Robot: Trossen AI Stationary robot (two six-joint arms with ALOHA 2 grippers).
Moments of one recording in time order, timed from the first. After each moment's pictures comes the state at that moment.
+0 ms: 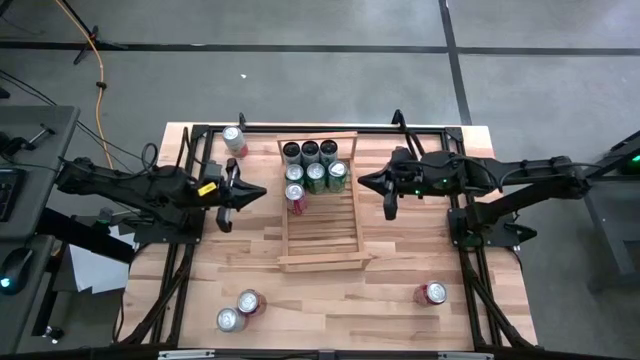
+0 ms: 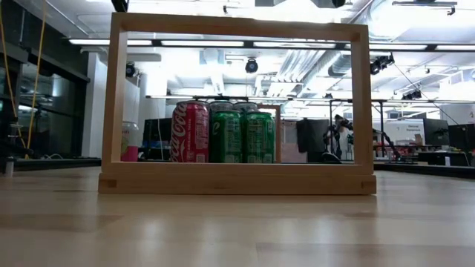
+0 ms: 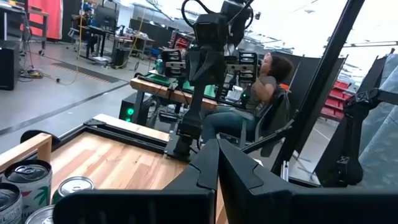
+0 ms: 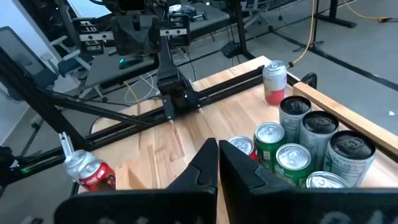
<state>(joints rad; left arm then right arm) -0.21 0.69 0.61 0.16 -0.29 -0.26 0.10 1.11 1.13 -0.32 0.26 0.36</state>
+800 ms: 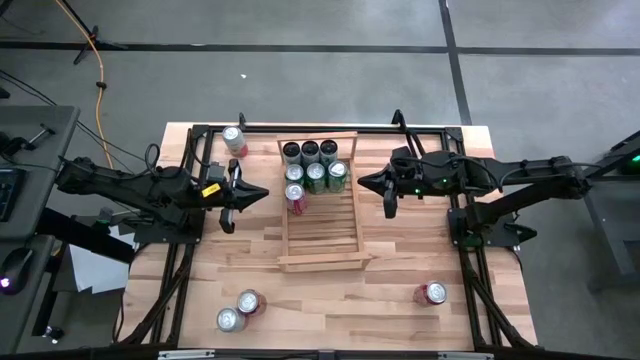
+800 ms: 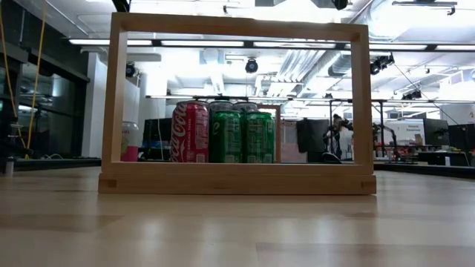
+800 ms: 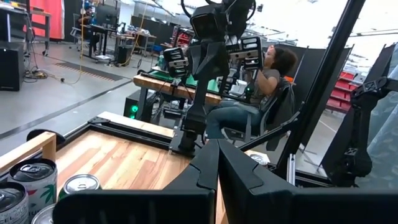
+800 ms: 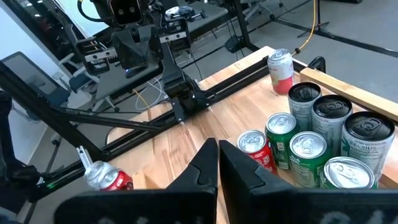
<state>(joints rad) -0.21 0.71 0.61 0.16 -0.29 -0.23 0.10 1.11 1.13 -0.32 0.25 0.49</state>
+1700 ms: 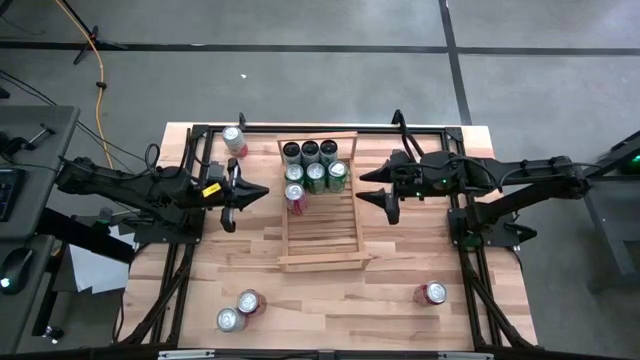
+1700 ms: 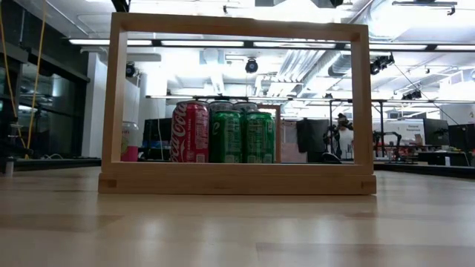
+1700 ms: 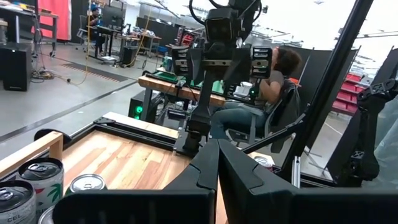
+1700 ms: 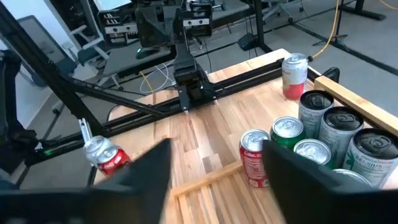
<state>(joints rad) -0.21 0.71 0.61 0.16 -0.31 -0.23 0.10 1.11 1.13 -0.32 0.18 0.34</state>
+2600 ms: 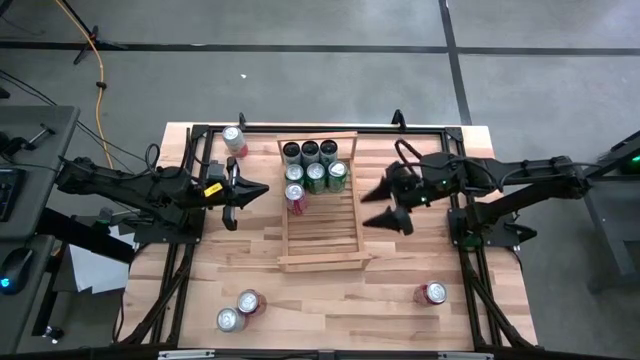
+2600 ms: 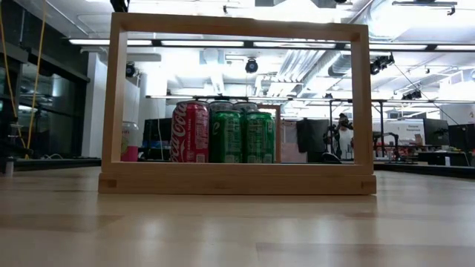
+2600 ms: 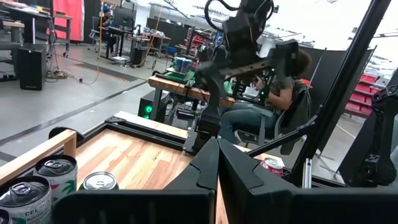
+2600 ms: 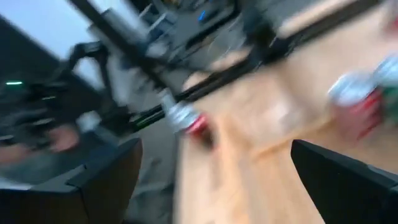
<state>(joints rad) -0.21 0.71 0.61 0.15 -0.35 -0.23 0.10 1.10 1.13 -0.35 -0.13 0.56</state>
